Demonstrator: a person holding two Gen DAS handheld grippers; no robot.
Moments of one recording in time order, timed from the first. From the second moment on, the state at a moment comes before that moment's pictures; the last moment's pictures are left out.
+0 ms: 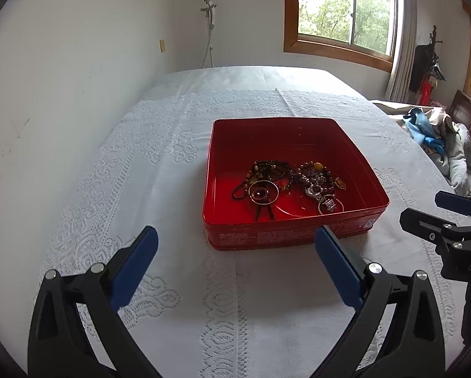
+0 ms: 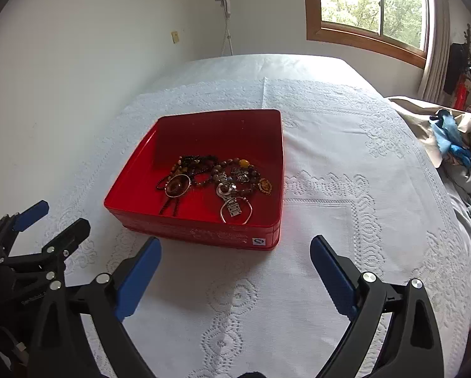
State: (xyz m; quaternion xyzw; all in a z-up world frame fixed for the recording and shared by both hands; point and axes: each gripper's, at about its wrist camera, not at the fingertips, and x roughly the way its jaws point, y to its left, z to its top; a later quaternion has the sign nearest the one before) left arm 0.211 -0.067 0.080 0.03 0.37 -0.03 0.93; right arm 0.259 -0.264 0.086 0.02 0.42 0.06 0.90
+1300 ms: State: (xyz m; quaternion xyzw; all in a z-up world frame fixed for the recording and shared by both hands) left arm 0.245 -0.057 0.055 0.02 0.41 -0.03 0.91; right arm 0.274 -0.260 0.065 0.00 0.44 0.04 0.90
